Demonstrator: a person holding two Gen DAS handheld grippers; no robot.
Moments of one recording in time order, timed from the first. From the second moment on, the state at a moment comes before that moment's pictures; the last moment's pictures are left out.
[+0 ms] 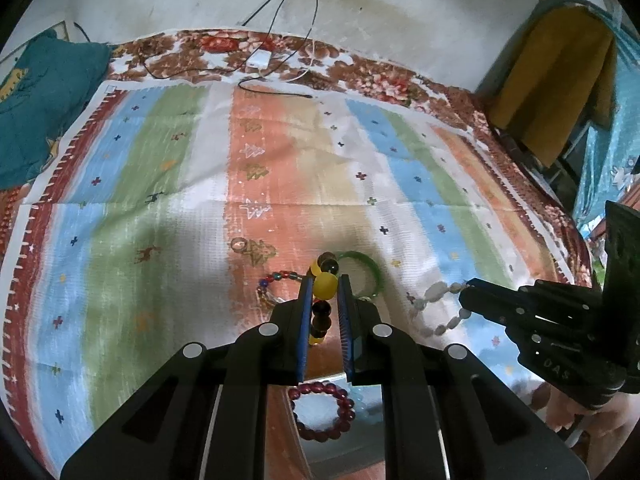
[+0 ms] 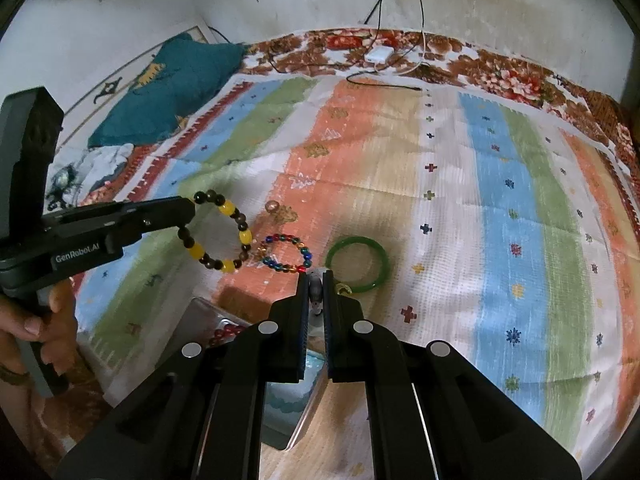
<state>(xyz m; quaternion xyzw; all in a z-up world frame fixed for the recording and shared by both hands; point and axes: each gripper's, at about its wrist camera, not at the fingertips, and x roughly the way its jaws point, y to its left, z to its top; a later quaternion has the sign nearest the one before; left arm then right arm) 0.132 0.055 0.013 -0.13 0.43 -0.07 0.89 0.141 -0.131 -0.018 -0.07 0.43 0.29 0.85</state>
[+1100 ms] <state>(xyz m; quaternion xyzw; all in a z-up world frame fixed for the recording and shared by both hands) 0.052 0.035 0.026 -0.14 0.39 -0.12 0.90 0.076 -0.132 -0.015 -0.08 0.42 0.33 0.84</state>
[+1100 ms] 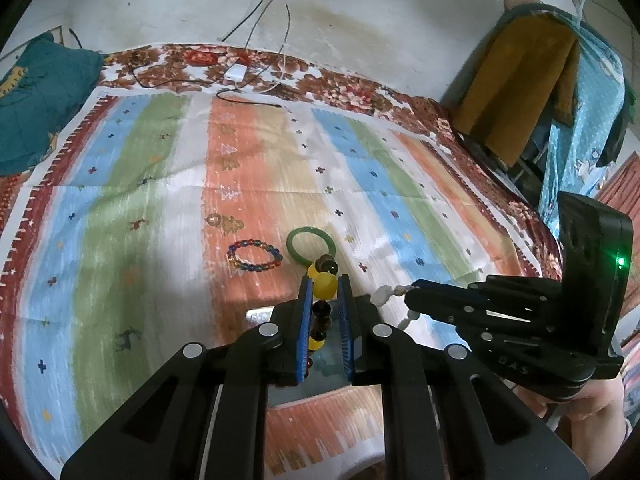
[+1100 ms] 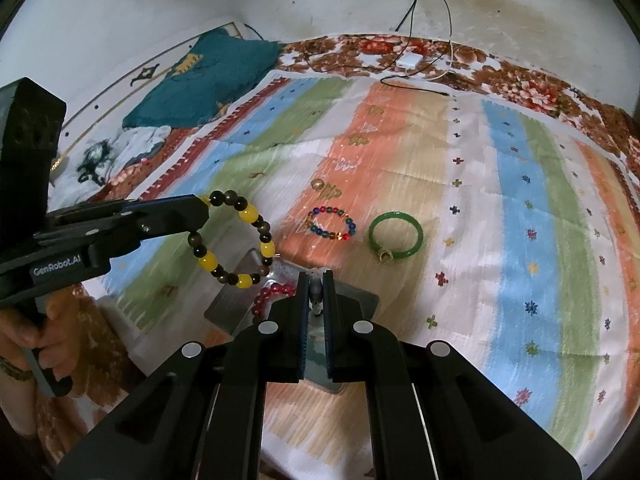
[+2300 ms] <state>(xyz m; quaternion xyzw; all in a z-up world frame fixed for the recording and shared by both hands) 0.111 0.064 -0.017 -0.15 0.48 -0.03 0.87 0.130 -0.152 -0.030 -0.05 0.45 0.25 0.85</state>
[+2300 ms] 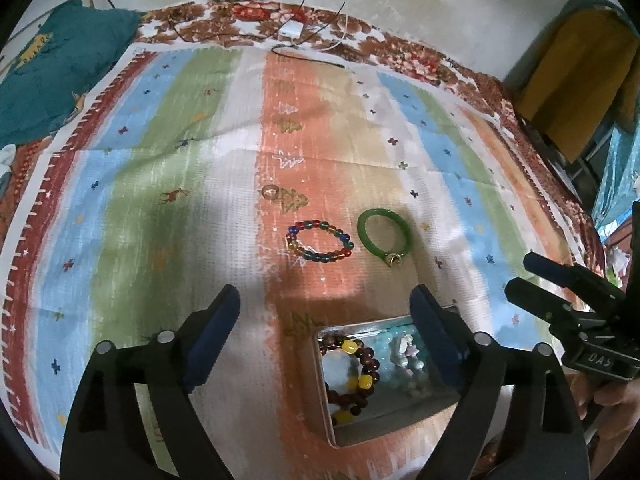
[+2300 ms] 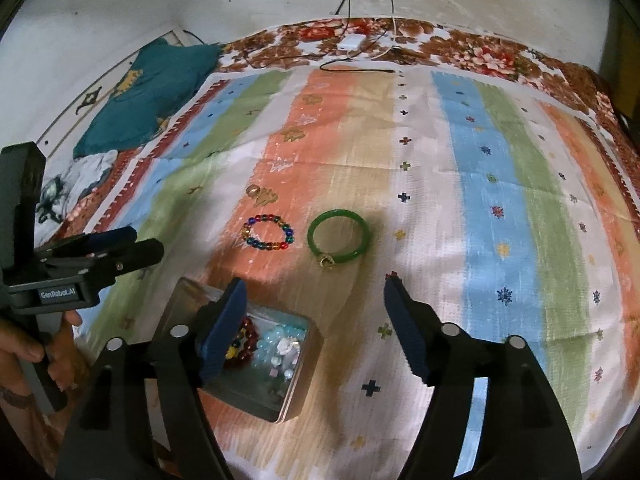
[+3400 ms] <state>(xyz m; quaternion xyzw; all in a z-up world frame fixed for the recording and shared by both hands) 0.176 0.069 -0.063 -0.13 0.54 -0.02 0.83 0.196 -0.135 -0.072 -0.07 0.50 0.19 0.84</state>
